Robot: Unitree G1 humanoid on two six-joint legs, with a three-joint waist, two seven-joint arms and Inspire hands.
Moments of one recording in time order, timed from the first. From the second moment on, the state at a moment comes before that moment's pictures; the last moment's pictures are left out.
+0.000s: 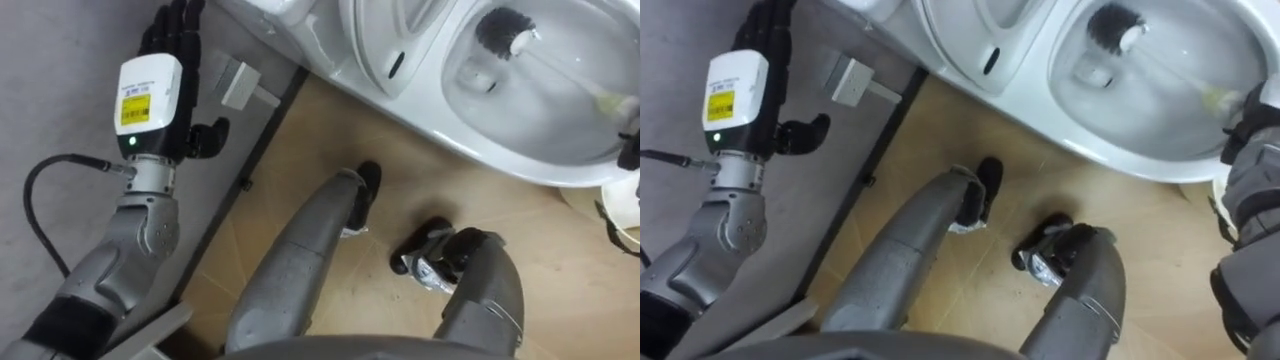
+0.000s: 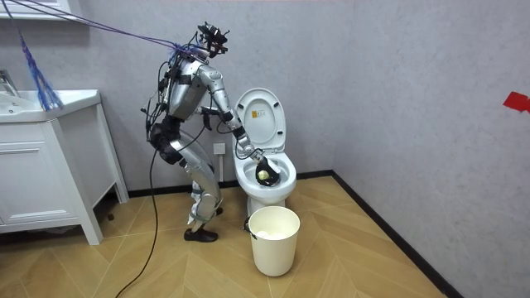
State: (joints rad) left arm 0.00 0.54 -0.38 0.15 0.62 0.00 0.63; right arm -0.57 -0.74 0.61 1.29 -0.16 0.10 -0.35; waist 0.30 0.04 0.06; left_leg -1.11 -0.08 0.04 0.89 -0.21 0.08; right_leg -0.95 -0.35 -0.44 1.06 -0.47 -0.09
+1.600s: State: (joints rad) left arm 0.11 0.48 -0.40 0.36 0.59 -0.11 0.63; right arm -0.17 -0.54 0.56 1.00 -0.84 0.14 -0.21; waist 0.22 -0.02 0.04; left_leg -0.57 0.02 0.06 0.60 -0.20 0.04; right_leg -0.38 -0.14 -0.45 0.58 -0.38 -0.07
